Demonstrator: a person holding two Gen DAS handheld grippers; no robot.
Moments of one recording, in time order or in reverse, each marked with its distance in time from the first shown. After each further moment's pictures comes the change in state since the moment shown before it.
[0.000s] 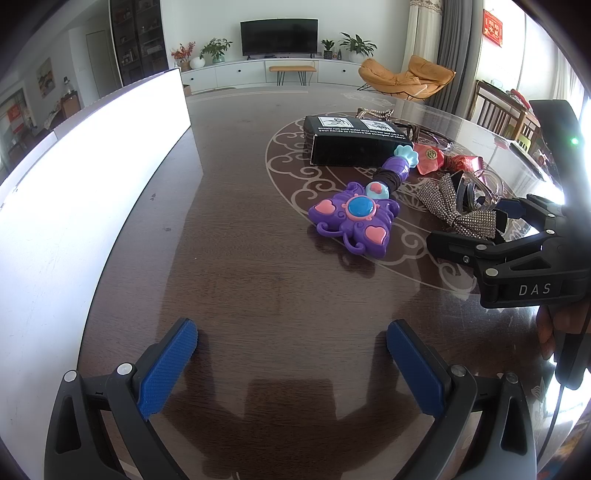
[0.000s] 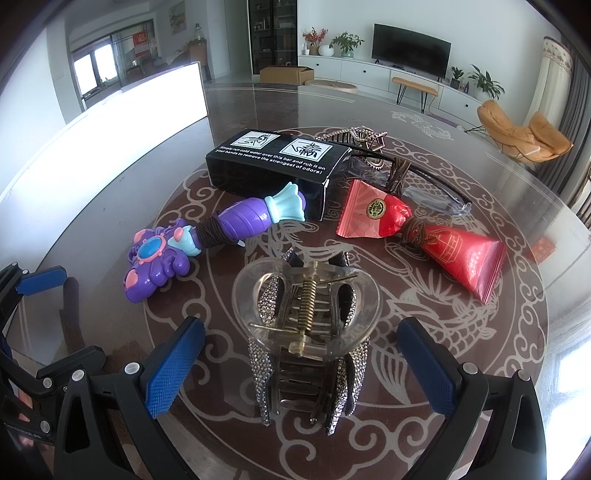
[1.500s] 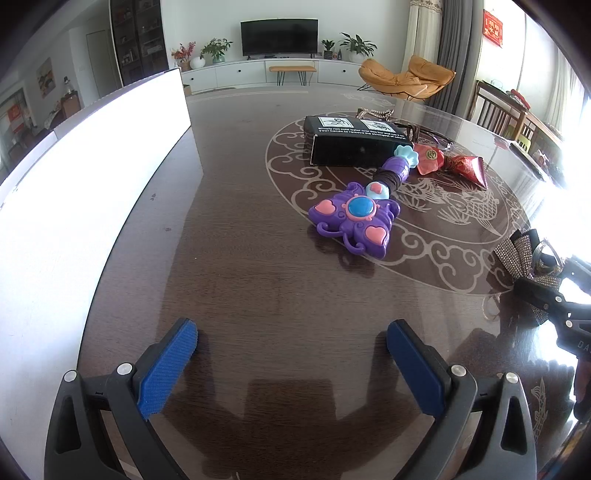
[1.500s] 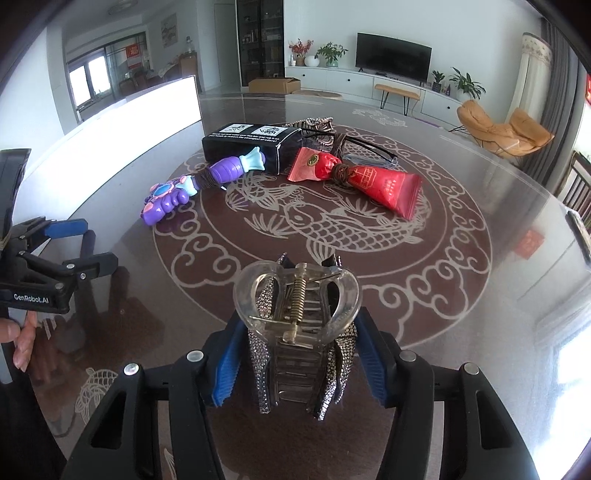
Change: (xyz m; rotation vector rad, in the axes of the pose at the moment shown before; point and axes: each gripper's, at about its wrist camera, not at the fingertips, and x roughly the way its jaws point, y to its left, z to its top) left arm -0.001 -0.001 -0.001 -0.001 0.000 0.002; right arm -0.066 -0.029 -0.076 0.050 -0.051 -0.028
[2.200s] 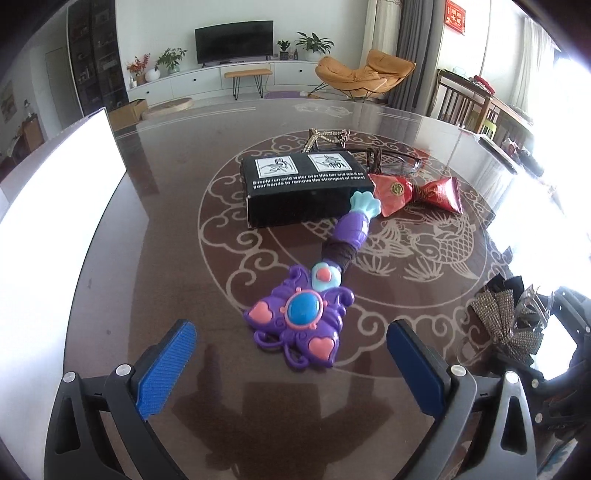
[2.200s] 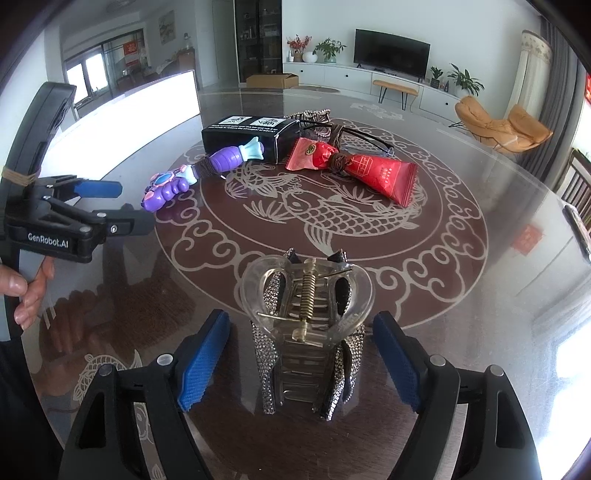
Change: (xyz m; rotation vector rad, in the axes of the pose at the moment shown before) left arm 0.027 -0.034 0.070 0.120 -0.007 -0.123; right arm 0.002 0.004 -0.001 -0.014 0.018 -0.011
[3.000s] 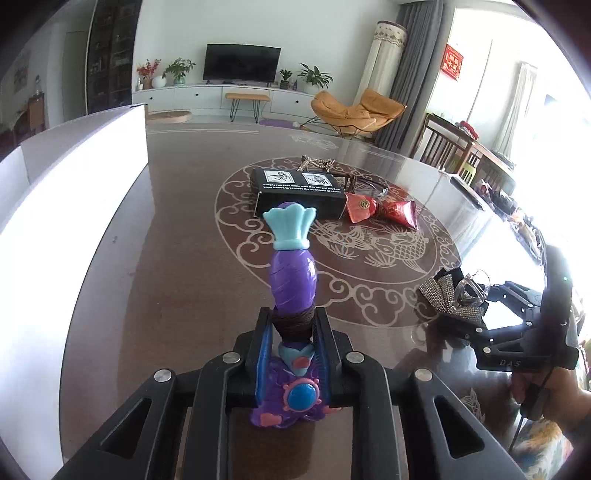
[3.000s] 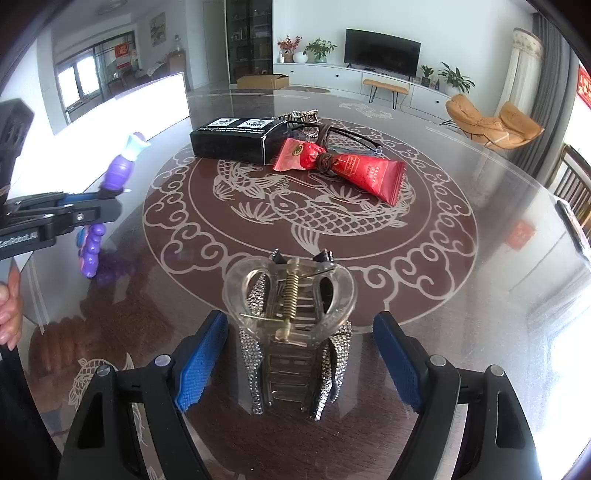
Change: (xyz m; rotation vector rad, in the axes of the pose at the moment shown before) left arm -0.072 0.019 -0.060 -0.135 -0.147 -0.123; right arm -0.001 -0.010 0.000 0.052 -0.002 -0.036
